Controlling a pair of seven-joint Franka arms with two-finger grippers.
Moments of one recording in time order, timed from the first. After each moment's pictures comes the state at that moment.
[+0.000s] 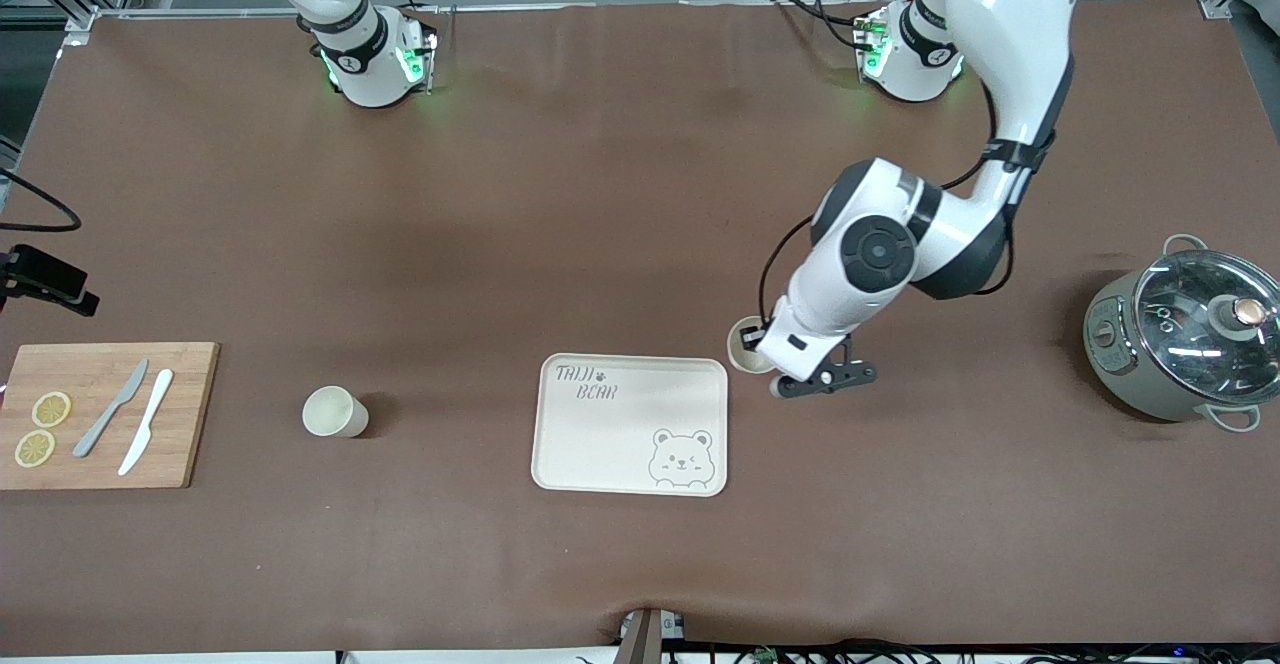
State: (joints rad) left arm -0.33 0.57 -0.23 -1.56 0.03 2.13 -0.72; right arm -0.09 0.25 -0.01 -1.28 0.01 1.62 -0.07
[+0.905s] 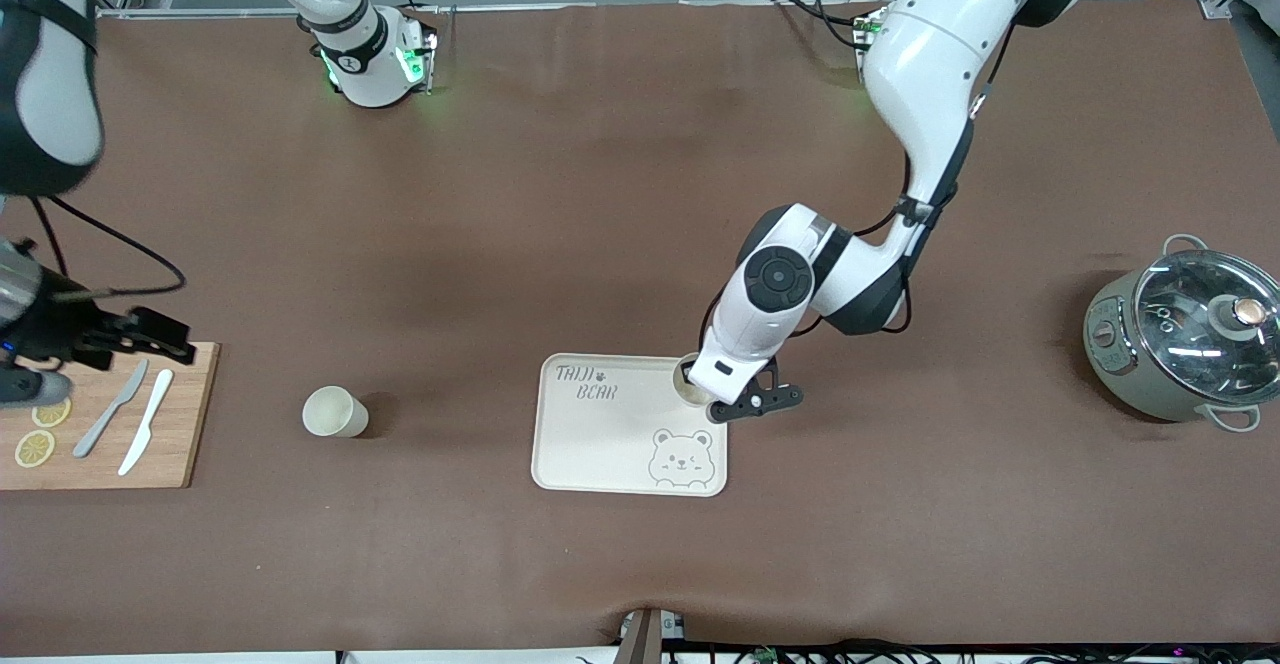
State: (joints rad) left arm -0.50 0.81 -0.11 -1.38 0.08 2.34 -0.84; right arm -0.02 0.38 0.00 -1.35 0.04 1.79 -0.07
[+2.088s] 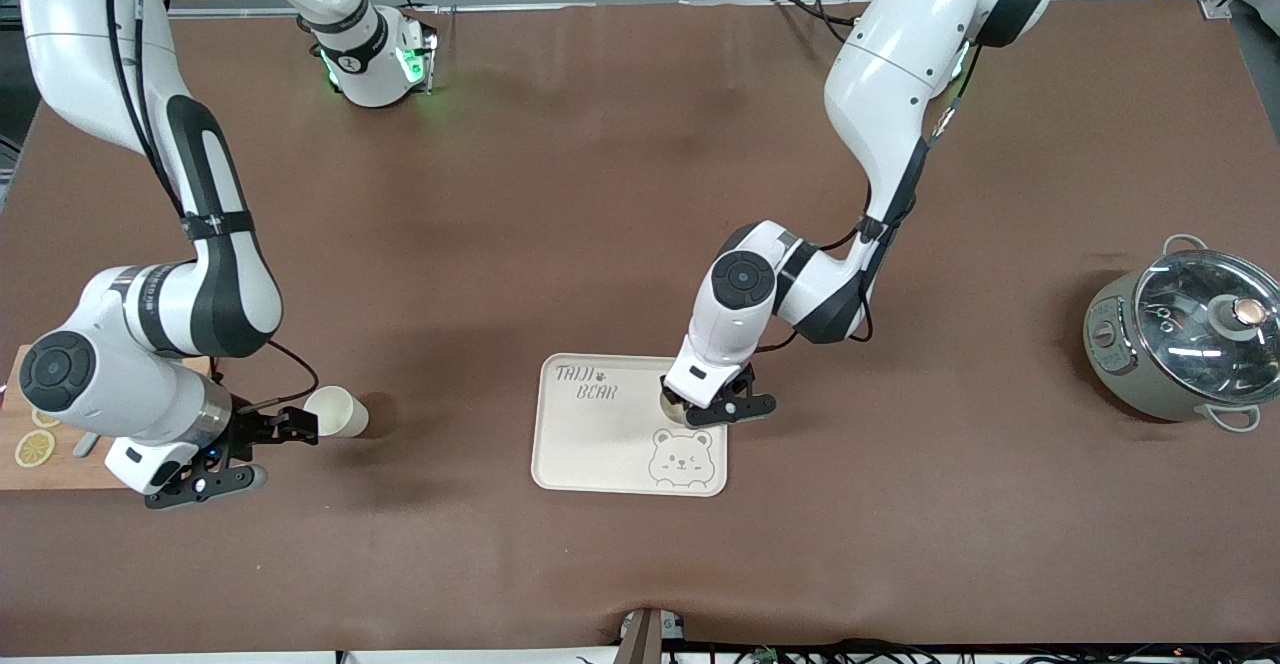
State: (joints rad) left arm -0.59 0.89 -0.03 -1.35 0.09 2.45 -0.85; right arm 0.02 0.67 0.00 -1.41 0.04 2.15 -0.27
